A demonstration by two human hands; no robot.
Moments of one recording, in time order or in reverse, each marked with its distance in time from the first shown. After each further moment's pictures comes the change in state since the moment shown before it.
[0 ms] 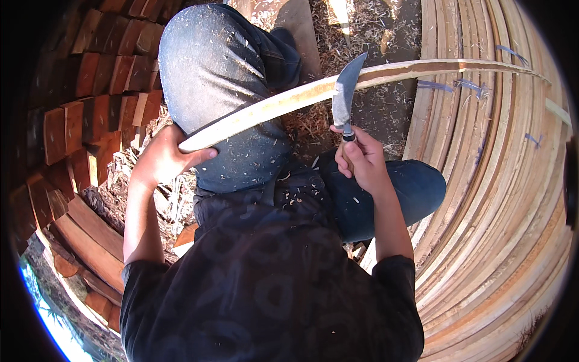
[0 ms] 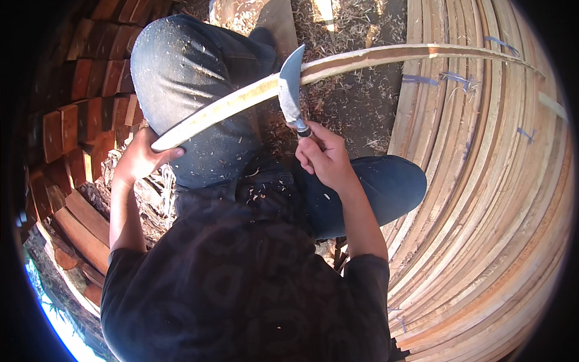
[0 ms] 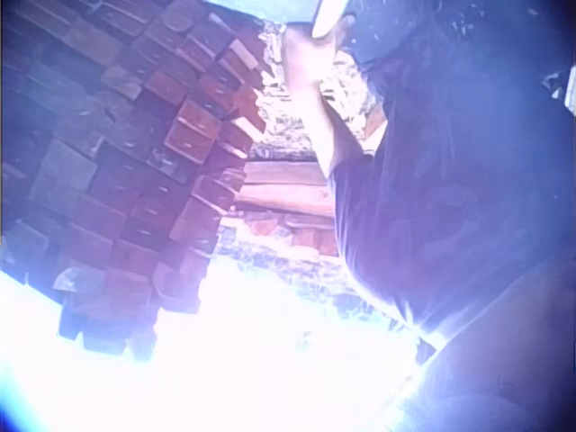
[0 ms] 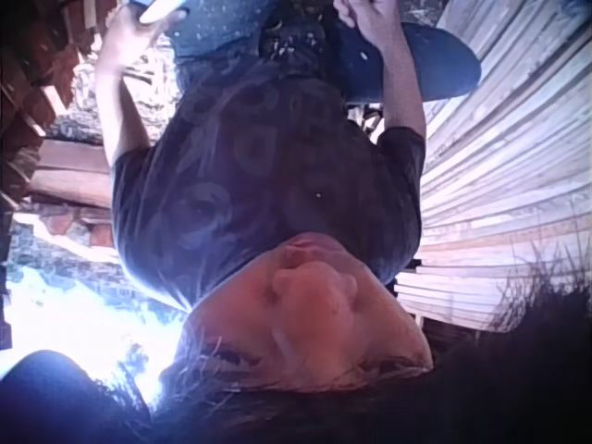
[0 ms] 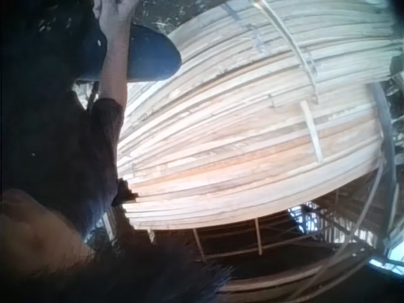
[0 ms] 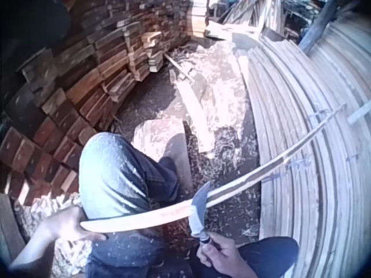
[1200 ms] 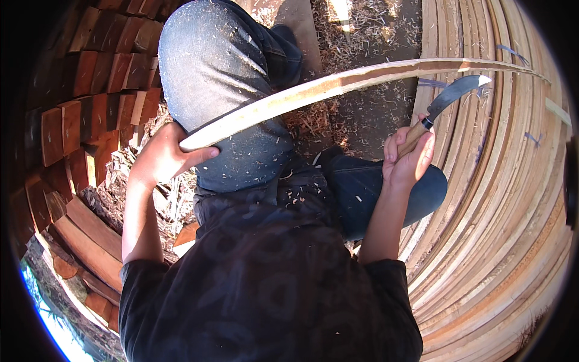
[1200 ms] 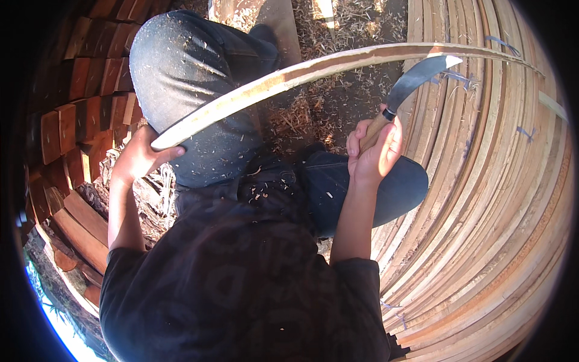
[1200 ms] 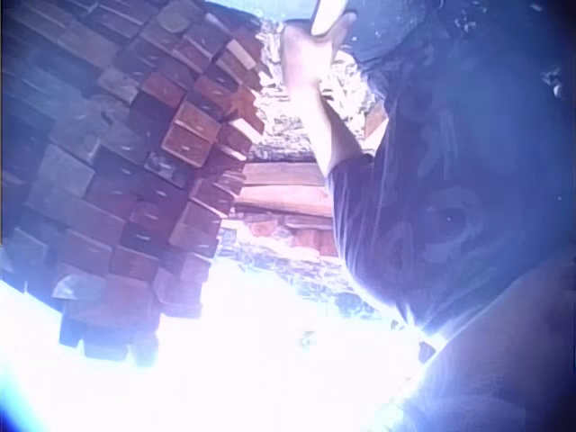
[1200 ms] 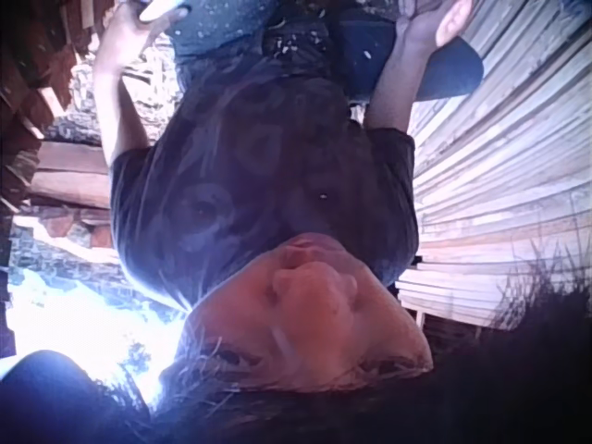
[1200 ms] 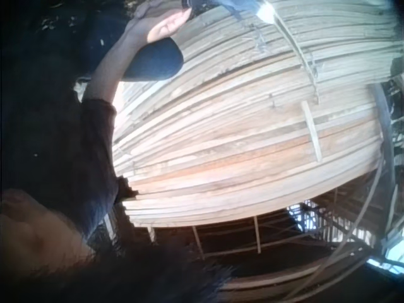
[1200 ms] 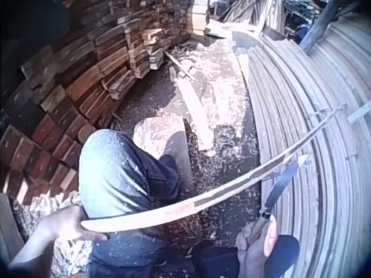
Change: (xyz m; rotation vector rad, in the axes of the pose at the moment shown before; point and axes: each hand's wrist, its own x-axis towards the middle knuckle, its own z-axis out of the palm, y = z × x) left_hand 0.000 0.004 -0.001 -0.034 -0.021 -0.016; right_hand 0.002 -0.018 -0.016 0.371 0.710 -0.316
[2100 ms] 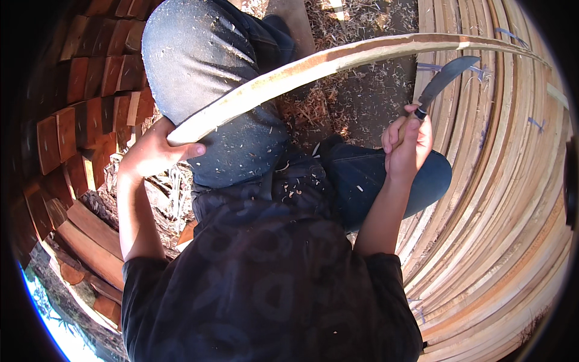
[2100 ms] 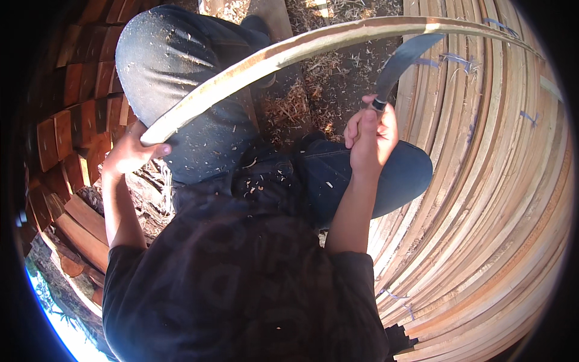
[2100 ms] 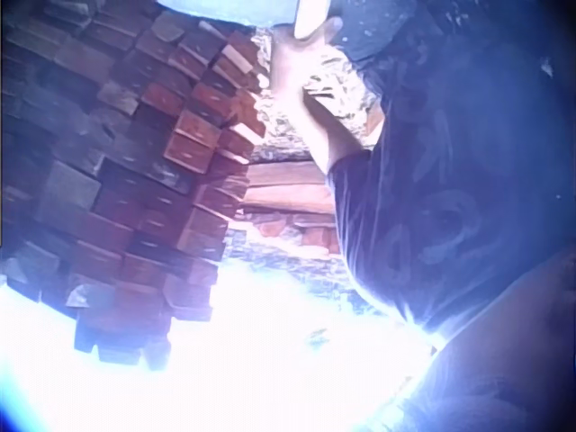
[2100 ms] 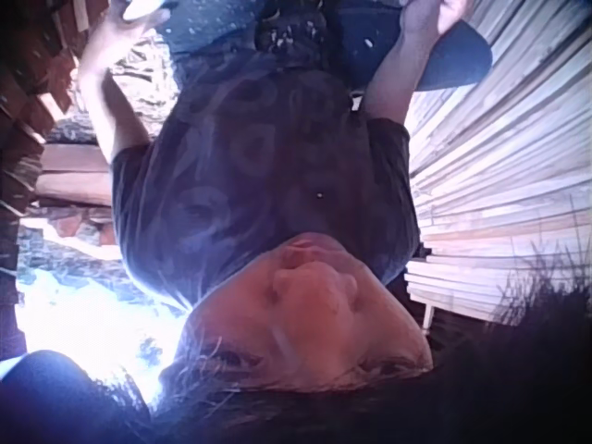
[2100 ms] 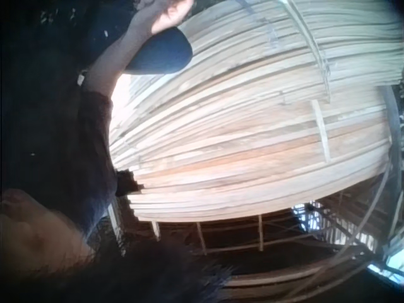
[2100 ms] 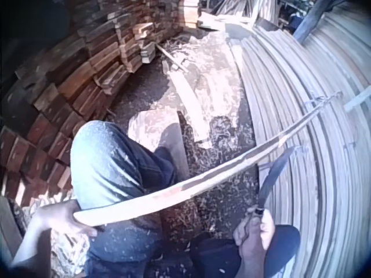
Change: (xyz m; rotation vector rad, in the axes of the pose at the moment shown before) left_hand 0.008 -0.021 0.000 -0.182 -0.077 -0.040; right_hand -0.007 0.002 -0.013 -0.172 -0.143 -0.053
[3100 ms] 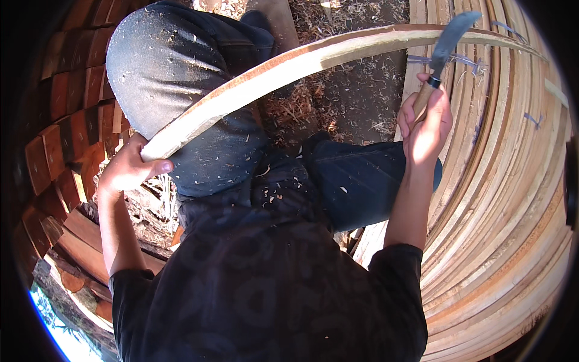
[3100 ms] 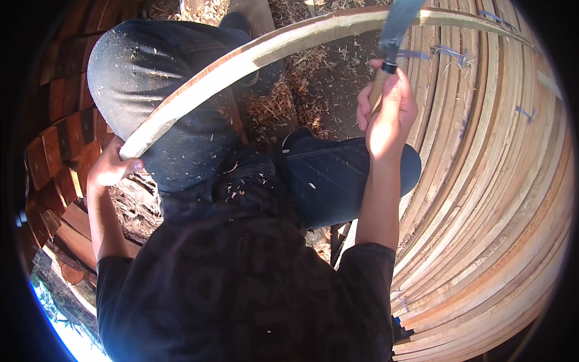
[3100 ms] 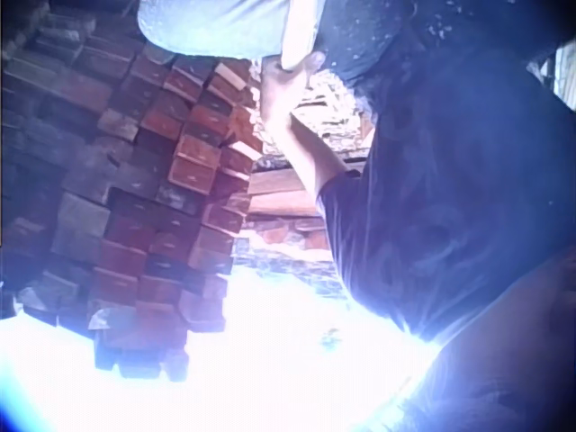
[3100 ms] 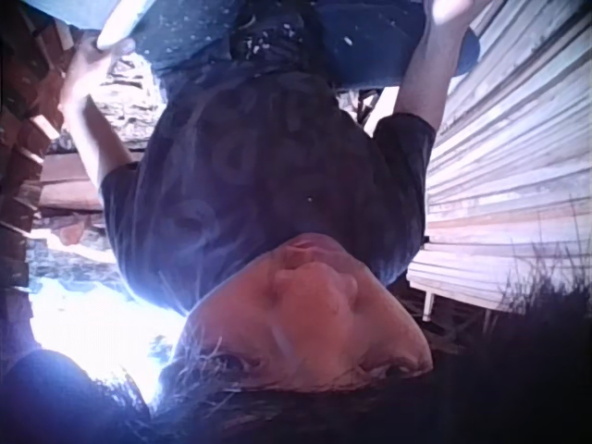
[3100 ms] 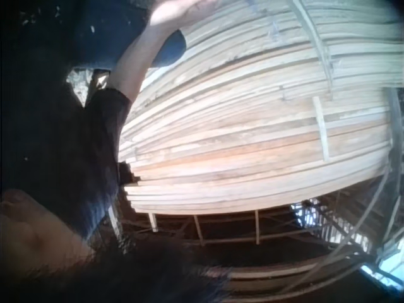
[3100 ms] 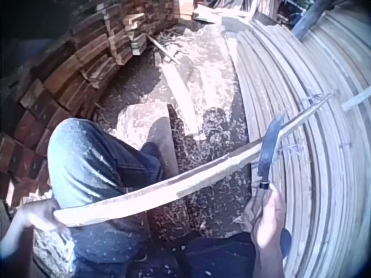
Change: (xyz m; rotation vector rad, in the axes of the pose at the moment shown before) left_hand 0.007 -0.014 -0.016 -0.063 -0.121 -0.124; right_hand 0.059 -0.041 -0.018 0.036 -0.120 0.109
